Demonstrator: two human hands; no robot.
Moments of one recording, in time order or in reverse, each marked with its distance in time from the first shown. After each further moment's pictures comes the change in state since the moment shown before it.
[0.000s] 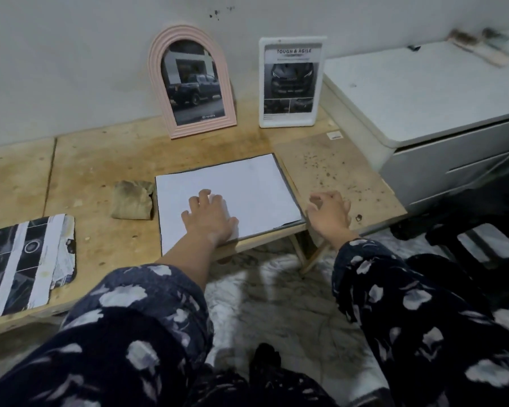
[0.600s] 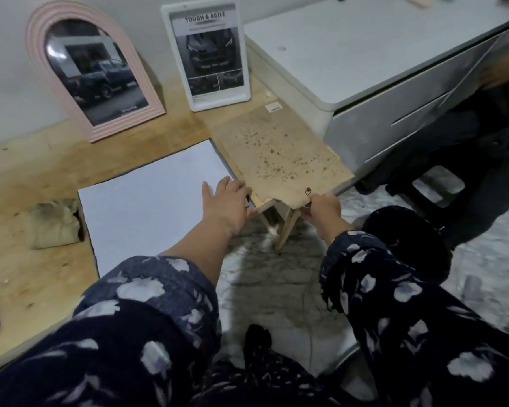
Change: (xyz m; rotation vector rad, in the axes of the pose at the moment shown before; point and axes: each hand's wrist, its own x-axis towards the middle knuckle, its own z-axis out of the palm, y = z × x) left_hand 0.013 0.121 0.048 0.252 -0.084 0.546; right_hand 0.024 0.103 -0.011 0.922 0.170 0.660
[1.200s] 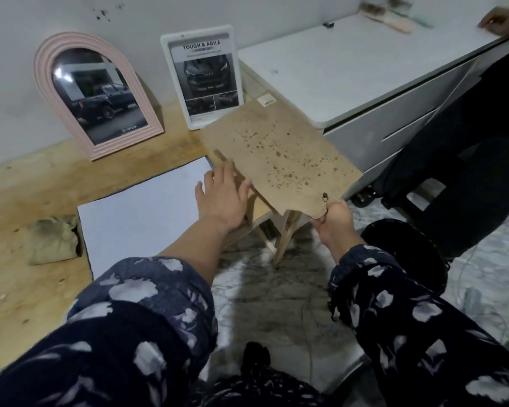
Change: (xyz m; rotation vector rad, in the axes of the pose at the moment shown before) left_hand 0.008 0.014 -0.028 -0.267 0.328 -0.147; right_hand -0.008 -0.018 -0.028 0.484 -0.066 0.043
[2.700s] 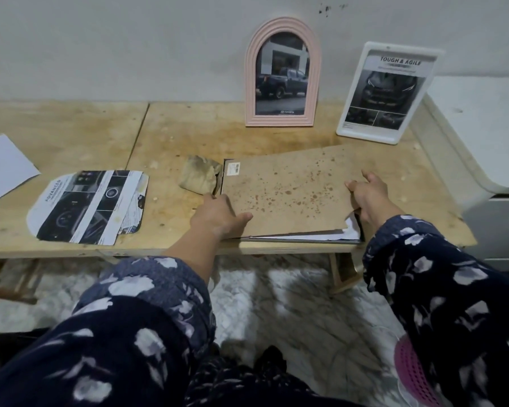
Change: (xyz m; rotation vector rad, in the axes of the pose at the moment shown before) left_hand -0.101 -0.195 -0.061 -0.089 -0.178 -0.743; right_hand -0.052 0.039 0.187 -0.784 -0.423 -0.265
